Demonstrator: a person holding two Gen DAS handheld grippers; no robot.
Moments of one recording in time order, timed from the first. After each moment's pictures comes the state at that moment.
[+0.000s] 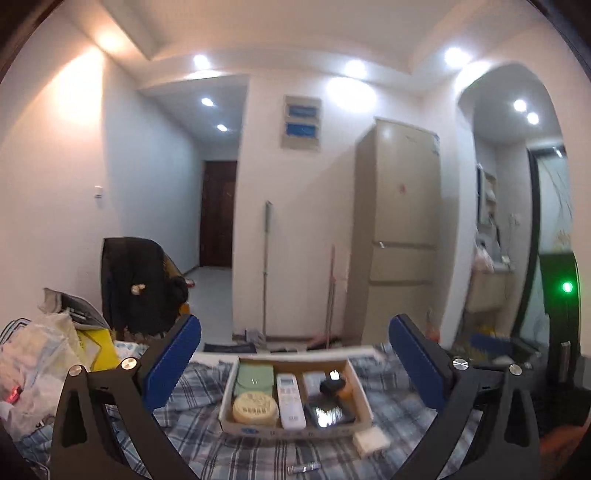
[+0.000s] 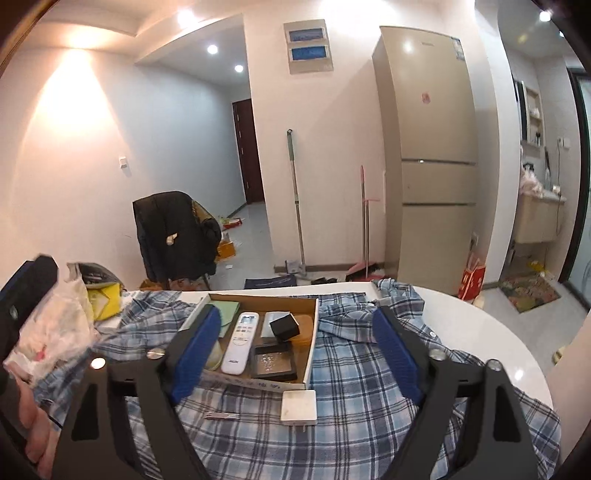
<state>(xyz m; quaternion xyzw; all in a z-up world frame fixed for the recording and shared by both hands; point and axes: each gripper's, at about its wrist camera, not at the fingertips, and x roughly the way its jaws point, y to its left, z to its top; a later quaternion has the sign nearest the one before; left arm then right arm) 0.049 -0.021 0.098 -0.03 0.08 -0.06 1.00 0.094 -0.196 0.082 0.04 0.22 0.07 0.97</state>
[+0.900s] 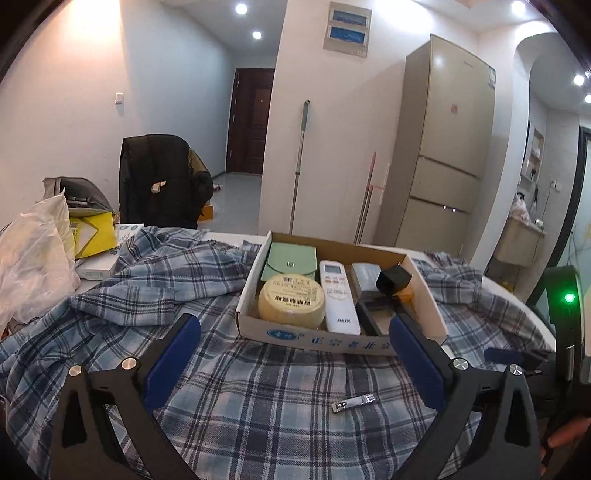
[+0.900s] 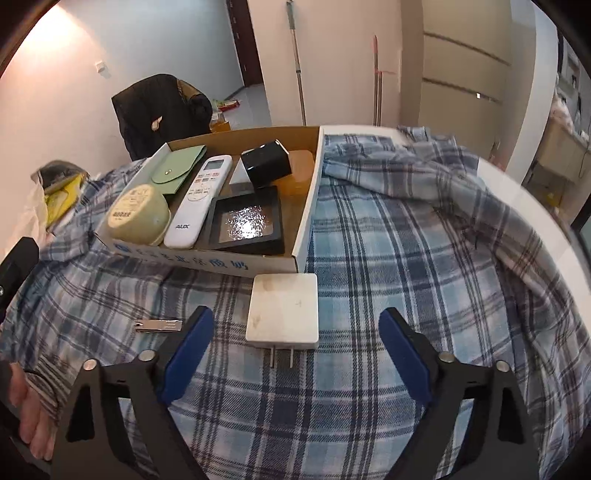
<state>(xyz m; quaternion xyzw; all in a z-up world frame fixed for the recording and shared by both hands) 0.125 0.008 -0.024 -0.07 0.26 0.01 0.96 0.169 -0.180 -0.061 0.00 0.44 0.08 0.89</state>
